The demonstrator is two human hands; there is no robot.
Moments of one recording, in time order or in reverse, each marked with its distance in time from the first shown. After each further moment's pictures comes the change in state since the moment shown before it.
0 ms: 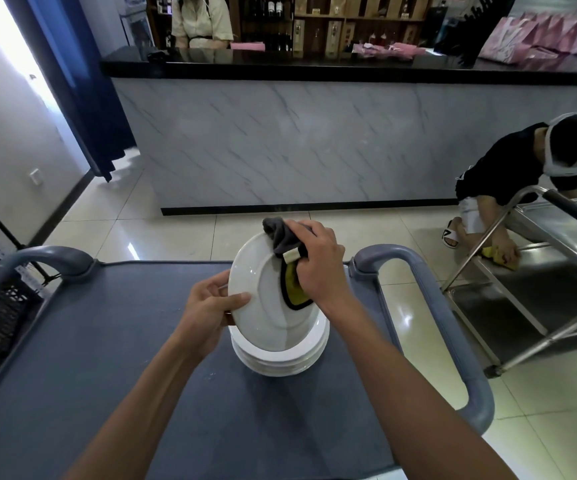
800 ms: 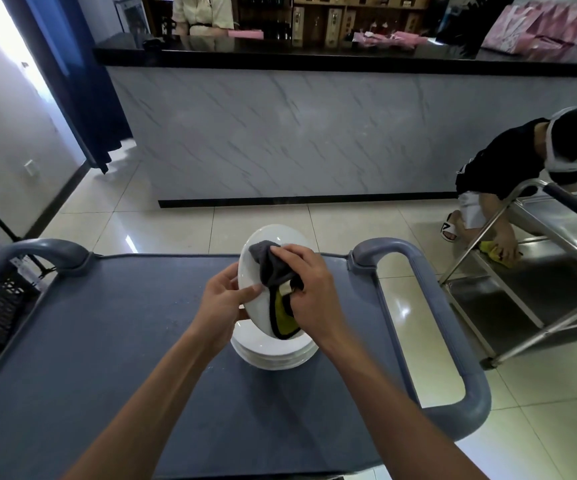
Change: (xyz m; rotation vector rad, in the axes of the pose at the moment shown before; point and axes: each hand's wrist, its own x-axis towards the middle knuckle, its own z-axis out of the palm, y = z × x) left_hand 0.007 -0.007 0.027 0.018 0.071 -0.070; right_hand -0.052 0.003 0.009 0.253 -0.027 -0.103
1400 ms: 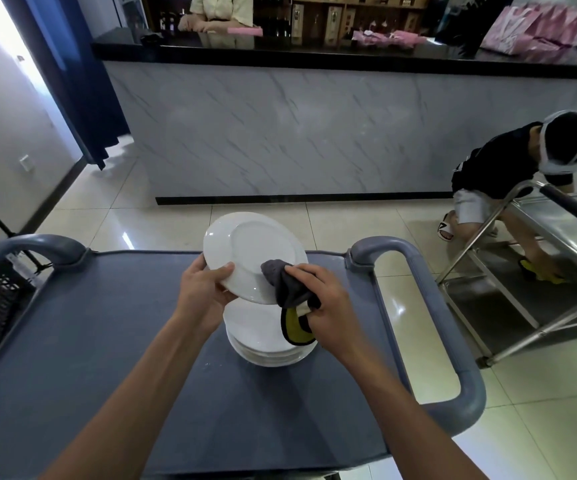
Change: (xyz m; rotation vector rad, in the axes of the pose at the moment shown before) left_hand 0.013 0.012 -0.016 -0.310 0.233 -0.039; right_hand -0.030 0.026 -0.020 -0.042 -0.096 -0.022
